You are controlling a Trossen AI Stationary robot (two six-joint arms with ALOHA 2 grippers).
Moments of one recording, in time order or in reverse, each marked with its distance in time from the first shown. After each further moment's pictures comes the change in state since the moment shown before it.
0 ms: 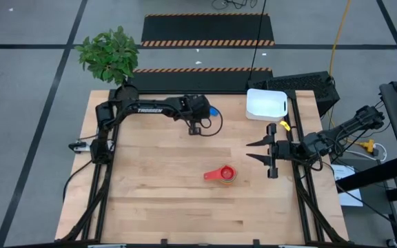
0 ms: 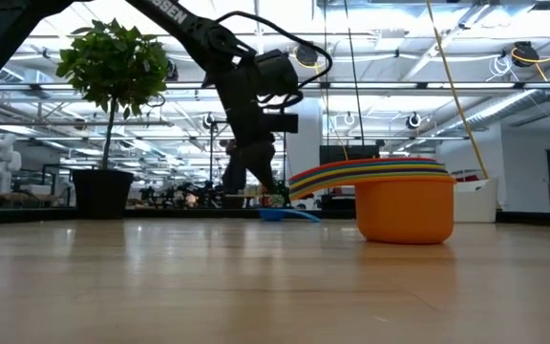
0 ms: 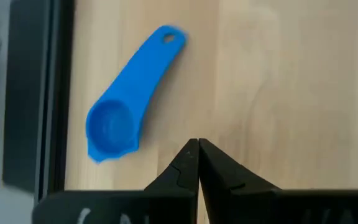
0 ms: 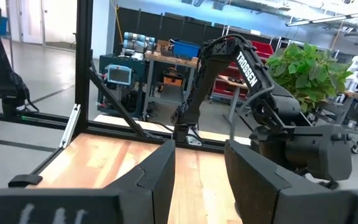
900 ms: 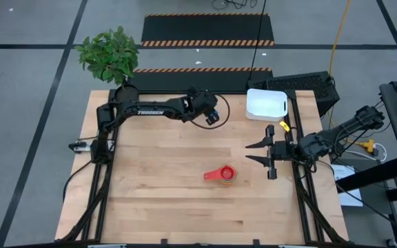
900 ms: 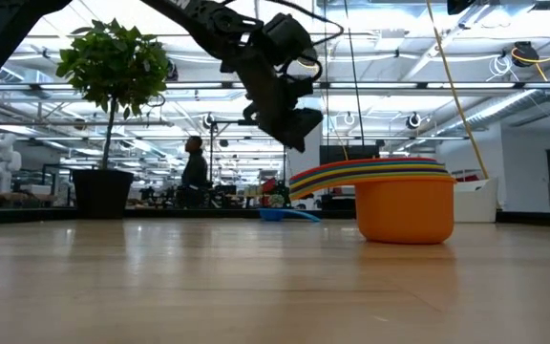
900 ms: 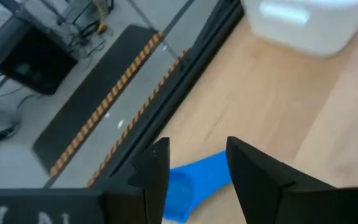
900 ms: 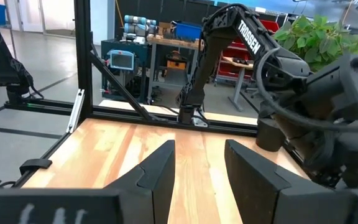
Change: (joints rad) left arm -0.051 0.001 0.086 0.253 -0.310 -0.361; right arm 0.000 0.002 0.000 -0.087 0.000 0.084
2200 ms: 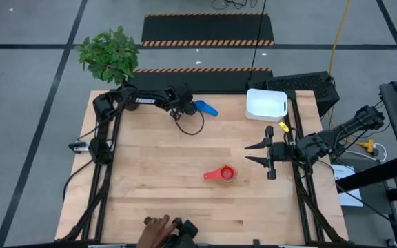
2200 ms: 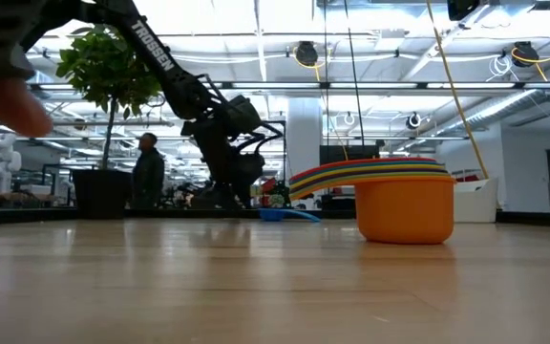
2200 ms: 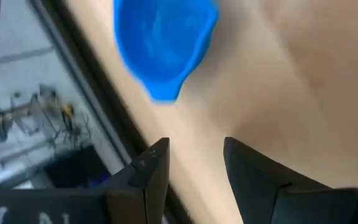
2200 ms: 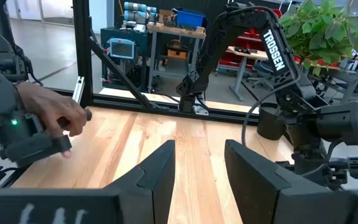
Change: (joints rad) left arm 0.302 0.024 -0.318 0.132 0.306 1.288; right arm 0.000 0.000 -0.001 -0.056 0.001 0.026
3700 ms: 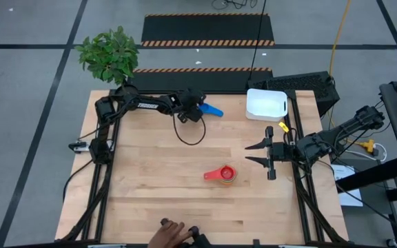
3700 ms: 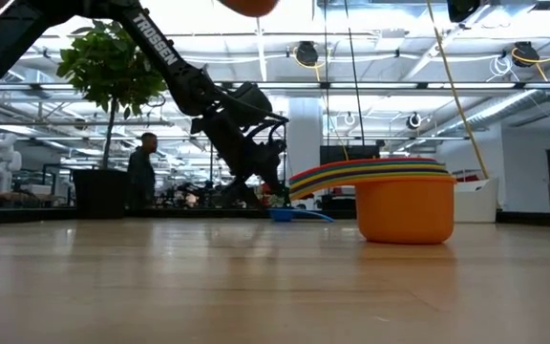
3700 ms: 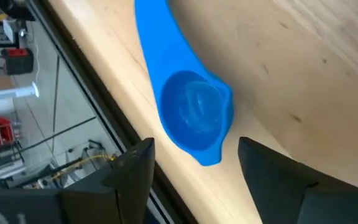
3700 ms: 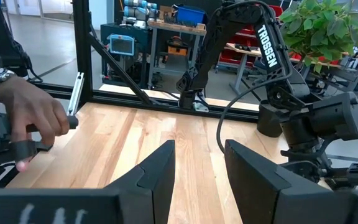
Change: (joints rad) left arm -0.092 0.001 -0.001 0.145 0.103 0.144; right arm 0.000 0.000 0.000 -0.015 -0.001 0.000
